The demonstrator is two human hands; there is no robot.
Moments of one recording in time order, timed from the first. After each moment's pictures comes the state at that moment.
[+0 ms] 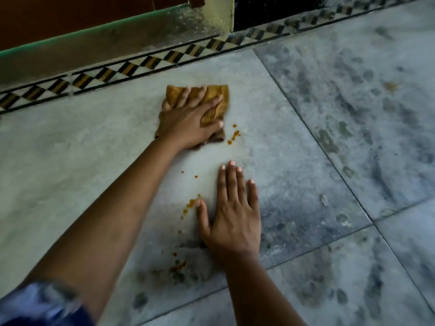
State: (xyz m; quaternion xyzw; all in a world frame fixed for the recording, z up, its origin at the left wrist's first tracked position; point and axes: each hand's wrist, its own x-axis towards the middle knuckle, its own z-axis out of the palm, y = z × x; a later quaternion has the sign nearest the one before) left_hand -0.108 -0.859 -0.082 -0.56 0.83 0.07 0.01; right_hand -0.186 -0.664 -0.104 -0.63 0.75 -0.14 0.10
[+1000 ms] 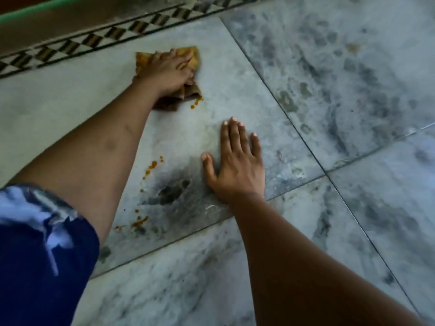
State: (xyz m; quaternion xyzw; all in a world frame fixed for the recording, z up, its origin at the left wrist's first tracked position) left_hand -0.153 -0.874 -0.071 -0.62 0.76 0.19 0.01; right_hand -0.269 -0.657 -0.098 -0.66 0.73 -0.09 0.12
